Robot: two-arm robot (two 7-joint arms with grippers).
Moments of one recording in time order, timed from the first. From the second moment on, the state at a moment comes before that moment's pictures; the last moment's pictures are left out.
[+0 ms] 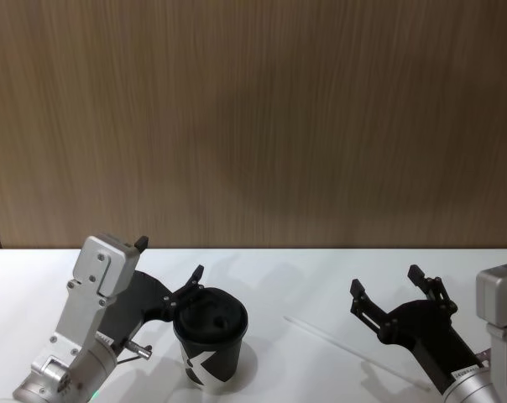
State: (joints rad) left arm -0.24 0.38 0.45 -1.63 -0.20 0.01 -0.01; right arm -0.01 0.34 -0.23 -1.77 0.29 0.03 0.07
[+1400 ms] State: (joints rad) left arm -0.24 0.38 0.45 -1.63 -0.20 0.01 -0.01; right arm -0.01 0.34 -0.23 -1.77 0.29 0.03 0.07
